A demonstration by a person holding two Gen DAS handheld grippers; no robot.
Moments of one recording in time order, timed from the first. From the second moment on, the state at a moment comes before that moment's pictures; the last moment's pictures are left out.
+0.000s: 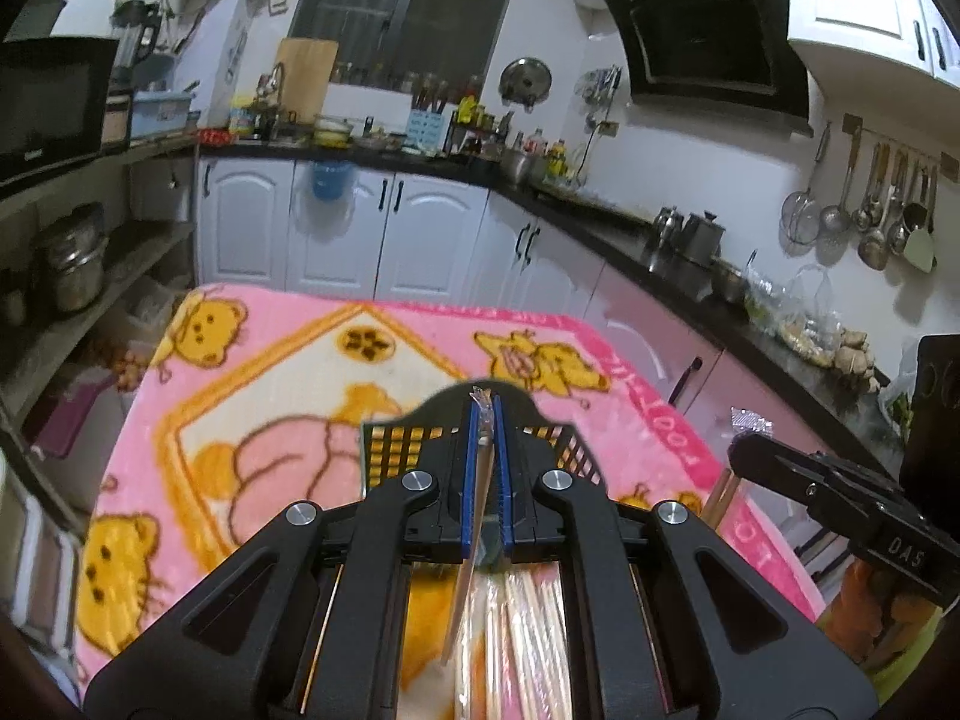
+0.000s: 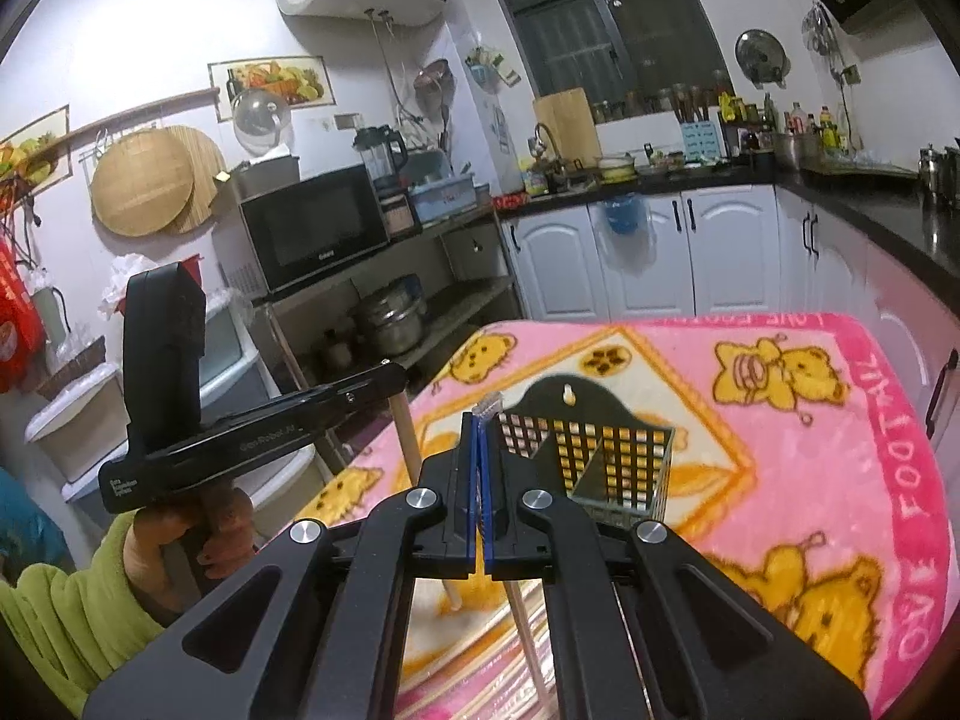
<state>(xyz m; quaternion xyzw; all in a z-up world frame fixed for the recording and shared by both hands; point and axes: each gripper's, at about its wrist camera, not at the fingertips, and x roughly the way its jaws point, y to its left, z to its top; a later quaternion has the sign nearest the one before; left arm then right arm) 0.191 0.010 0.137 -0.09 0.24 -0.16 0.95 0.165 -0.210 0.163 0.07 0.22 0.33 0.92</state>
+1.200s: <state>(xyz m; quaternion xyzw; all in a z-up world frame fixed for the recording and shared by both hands) 0.260 0.004 0.168 -0.10 0.15 -0.13 0.98 0.254 -0.208 0.211 0.09 0.13 0.27 0.95</state>
